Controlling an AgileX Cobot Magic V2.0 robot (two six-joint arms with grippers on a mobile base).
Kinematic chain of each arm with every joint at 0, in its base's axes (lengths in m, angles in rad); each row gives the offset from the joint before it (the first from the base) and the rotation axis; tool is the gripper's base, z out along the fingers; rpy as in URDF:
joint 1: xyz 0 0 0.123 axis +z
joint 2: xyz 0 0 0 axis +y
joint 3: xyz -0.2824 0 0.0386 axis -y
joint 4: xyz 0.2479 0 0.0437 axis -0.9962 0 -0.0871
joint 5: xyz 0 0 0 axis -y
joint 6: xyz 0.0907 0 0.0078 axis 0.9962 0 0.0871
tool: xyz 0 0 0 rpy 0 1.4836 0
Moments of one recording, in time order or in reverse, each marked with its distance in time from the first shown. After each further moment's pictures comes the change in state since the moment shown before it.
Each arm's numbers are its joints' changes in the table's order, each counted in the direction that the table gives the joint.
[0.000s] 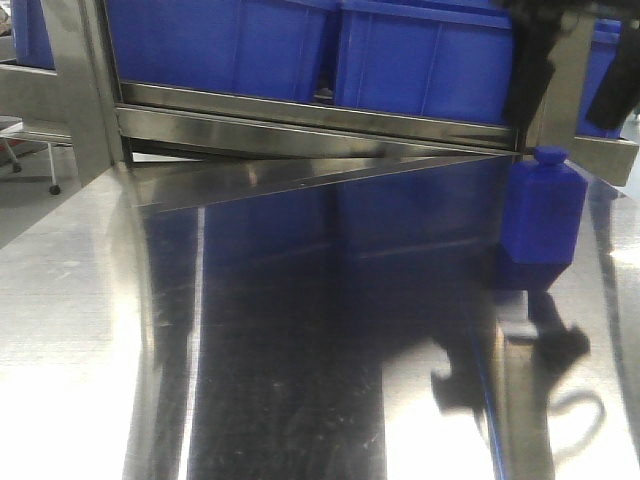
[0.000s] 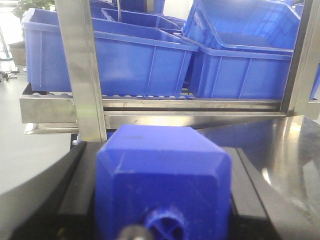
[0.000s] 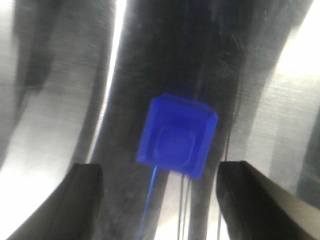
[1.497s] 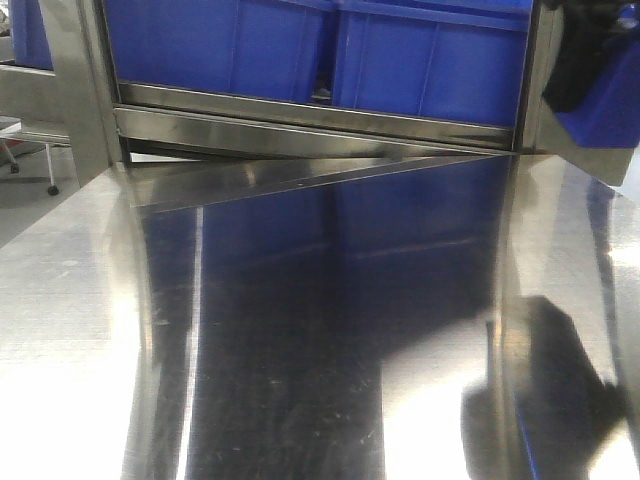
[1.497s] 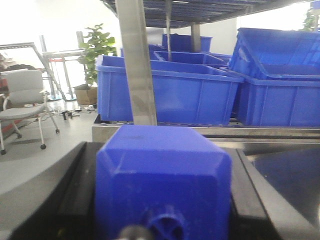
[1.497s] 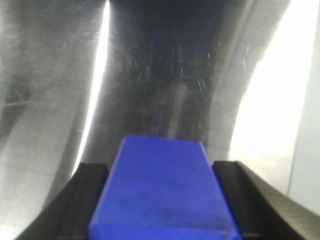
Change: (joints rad) left arm 0.159 -0.339 0.000 -0.094 -0.180 -0.010; right arm 0.001 -0.304 -0.330 0.092 0.319 0.008
